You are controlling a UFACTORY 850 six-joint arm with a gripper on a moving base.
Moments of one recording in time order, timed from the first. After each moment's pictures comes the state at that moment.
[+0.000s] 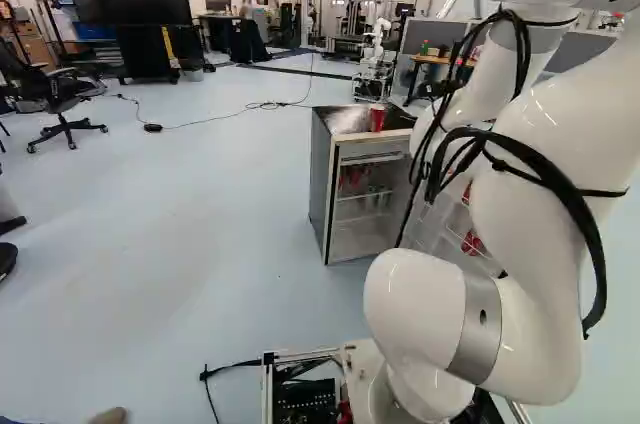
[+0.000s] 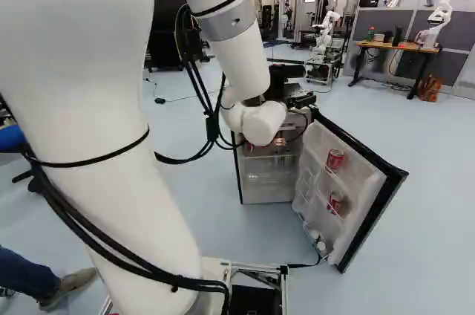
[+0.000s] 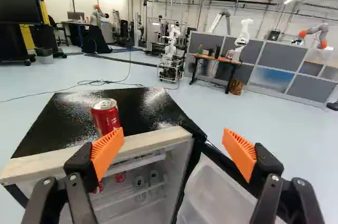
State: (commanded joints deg) arm -32.8 -7.7 -33.2 -16.0 58.9 0.0
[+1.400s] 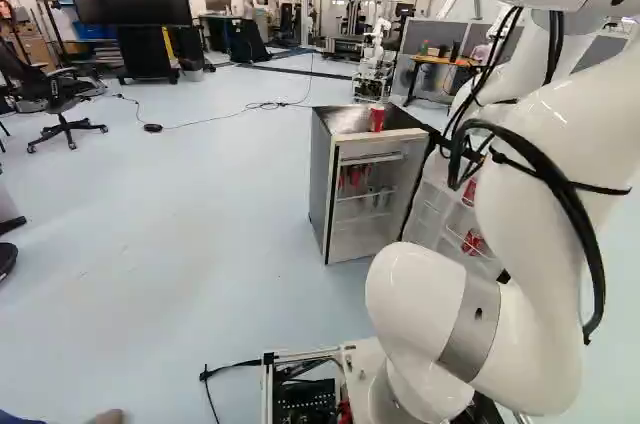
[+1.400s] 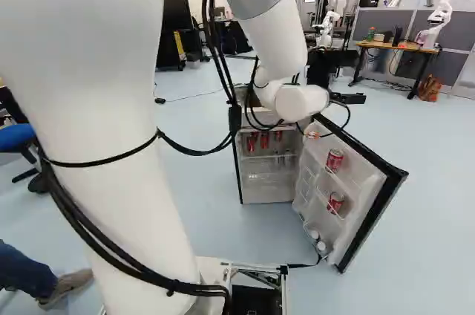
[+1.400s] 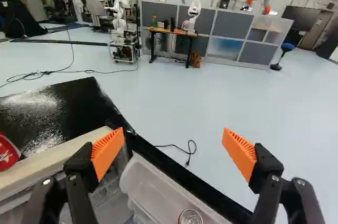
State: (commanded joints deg) arm -42.5 -10.3 -45.8 -8.1 40.0 0.0
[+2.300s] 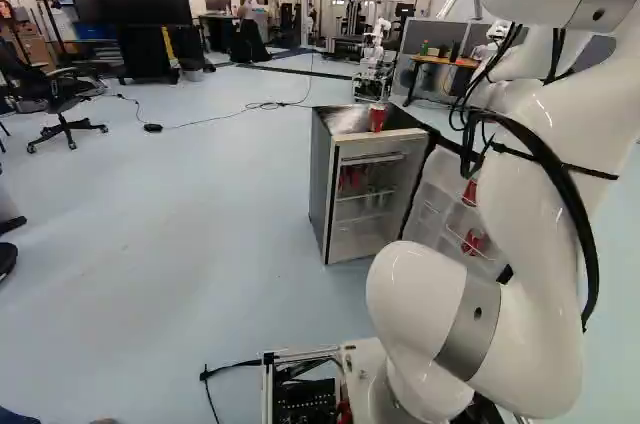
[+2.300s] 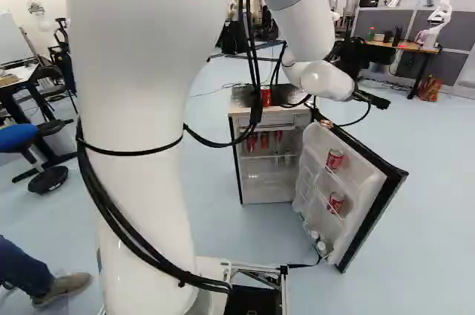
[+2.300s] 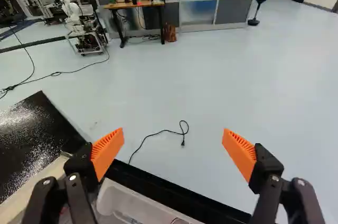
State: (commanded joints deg) arm -44.0 -18.7 -61.4 4.8 21.8 0.0
